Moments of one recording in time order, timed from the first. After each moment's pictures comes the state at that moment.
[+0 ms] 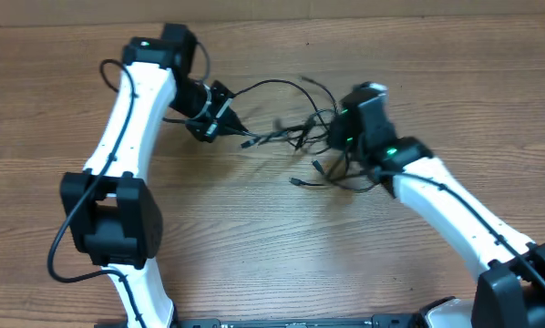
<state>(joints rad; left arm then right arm) -0.10 2.03 1.87 -1.39 0.68 -0.84 0.37 1.56 1.06 -0.37 0.14 0.64</state>
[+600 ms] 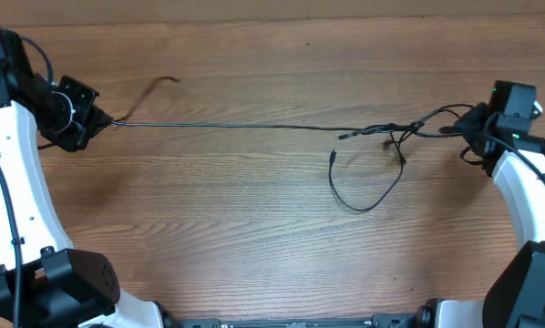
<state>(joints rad) 0.38 1.74 1.87 -1.41 0.38 -0.73 -0.25 1.56 1.06 -0.43 0.15 0.64</state>
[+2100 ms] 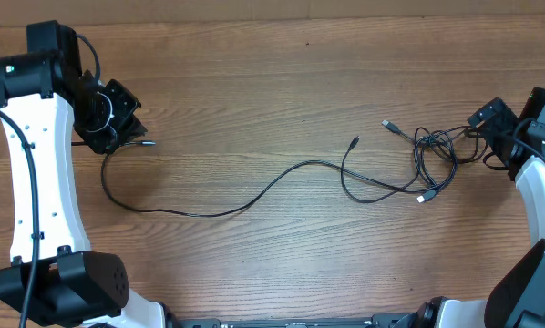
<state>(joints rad) 0.20 1.74 1.87 -1.52 0.33 -0.62 -0.40 1.56 1.06 -0.41 0.01 0.51</state>
